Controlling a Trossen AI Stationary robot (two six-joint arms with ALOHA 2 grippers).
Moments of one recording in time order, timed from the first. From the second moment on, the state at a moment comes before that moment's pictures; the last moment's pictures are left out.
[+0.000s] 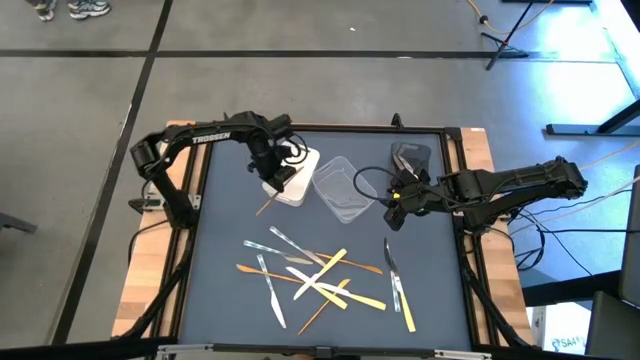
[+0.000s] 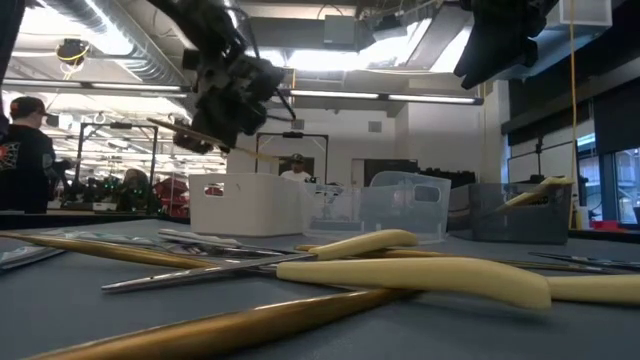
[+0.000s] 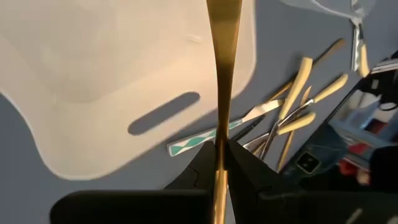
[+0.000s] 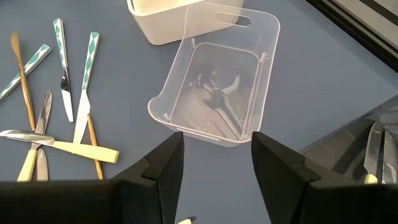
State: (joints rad) left arm 0.57 1.69 1.25 -1.05 0.63 -0.41; right arm 0.18 1.15 1.06 -0.86 0.41 0.67
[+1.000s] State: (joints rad) left arm 0.72 1.80 1.25 -0.98 0.65 -0.44; right arm 0.18 1.15 1.06 -0.86 0.45 0.65
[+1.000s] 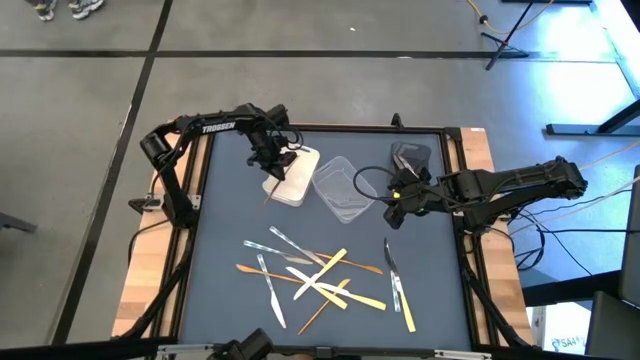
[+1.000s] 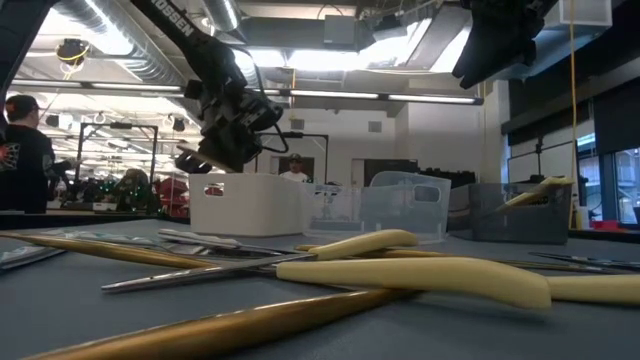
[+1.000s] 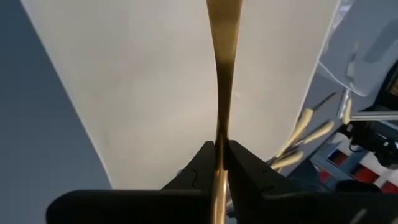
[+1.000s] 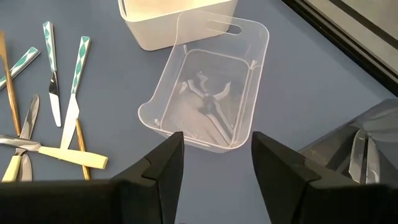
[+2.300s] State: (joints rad) left arm 0.72 1.80 1.25 -0.97 0.58 -0.44; right arm 0.18 1.15 1.06 -0.86 0.45 0.65
